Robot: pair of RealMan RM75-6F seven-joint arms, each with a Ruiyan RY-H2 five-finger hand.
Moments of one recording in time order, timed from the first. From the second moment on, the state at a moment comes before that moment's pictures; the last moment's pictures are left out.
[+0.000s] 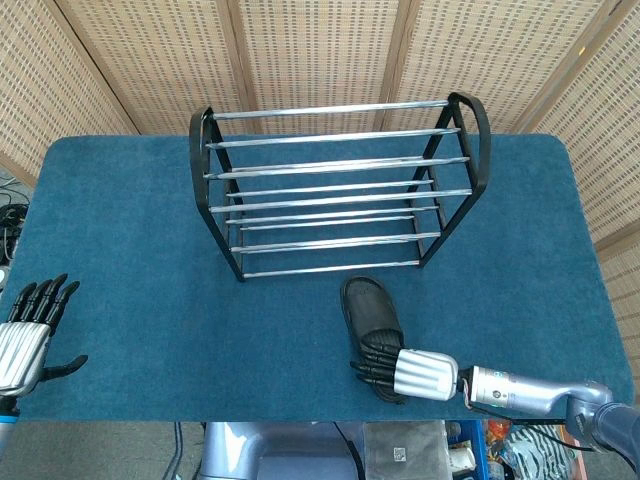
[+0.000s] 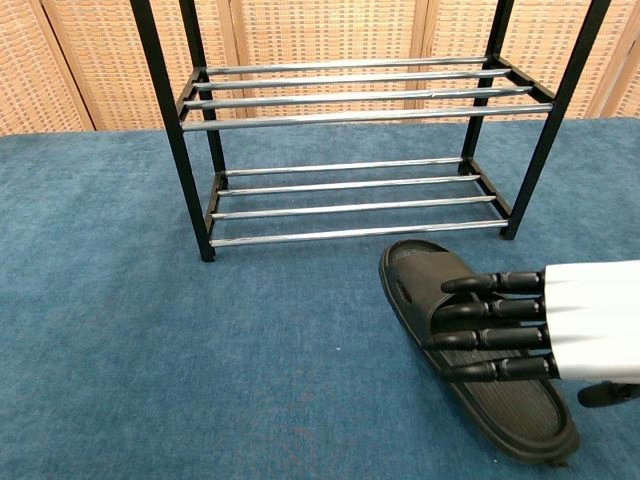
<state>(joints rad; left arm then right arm) -0.11 -1.07 0.00 -1.70 1.54 1.44 0.11 0.67 -1.46 -0.14 -0.95 -2.38 1.35 -0.12</state>
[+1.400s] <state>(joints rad) -0.12 -1.07 0.00 -1.70 1.52 1.41 0.11 0.83 -1.44 -0.13 -1.39 -2.03 0.90 -0.20</state>
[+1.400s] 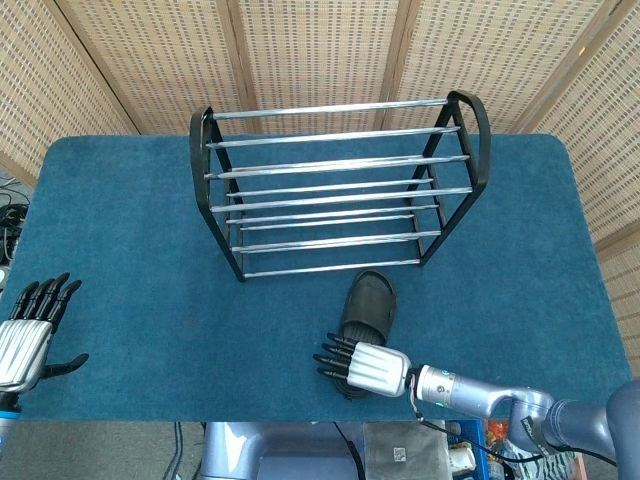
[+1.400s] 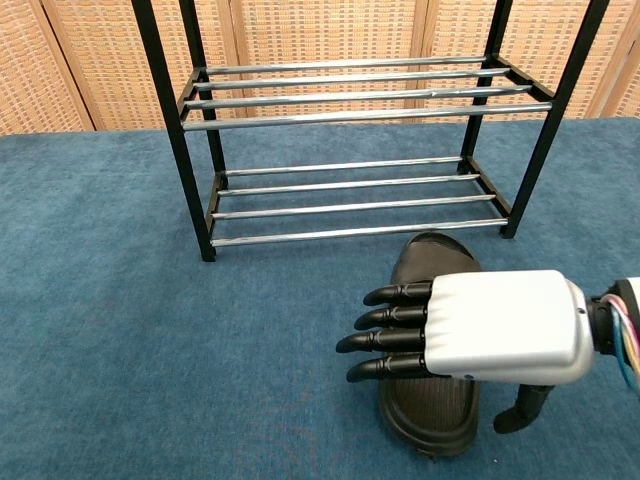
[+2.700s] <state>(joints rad) -0.13 -1.06 -0.01 -1.70 1.50 1.40 0.08 0.89 -1.45 -0.21 -1.35 -2.06 1.00 -0.25</state>
